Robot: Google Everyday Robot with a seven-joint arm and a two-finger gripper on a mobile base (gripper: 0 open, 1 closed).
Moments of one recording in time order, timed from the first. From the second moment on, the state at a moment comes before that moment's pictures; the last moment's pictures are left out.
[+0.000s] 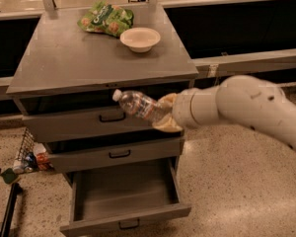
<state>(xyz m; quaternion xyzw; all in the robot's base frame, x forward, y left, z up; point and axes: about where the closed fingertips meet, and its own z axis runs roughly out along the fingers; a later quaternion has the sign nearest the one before) 0.538 -0.038 0.795 -0.62 0.66 0.04 0.42</state>
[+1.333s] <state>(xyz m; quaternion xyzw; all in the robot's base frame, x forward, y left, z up) 0.681 0.031 0.896 -0.75 0.54 -0.04 0.38</state>
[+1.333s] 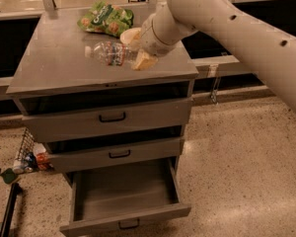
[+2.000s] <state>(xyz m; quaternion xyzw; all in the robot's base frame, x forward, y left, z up) 0.732 0.079 0.894 -0.79 0.52 0.00 0.33</state>
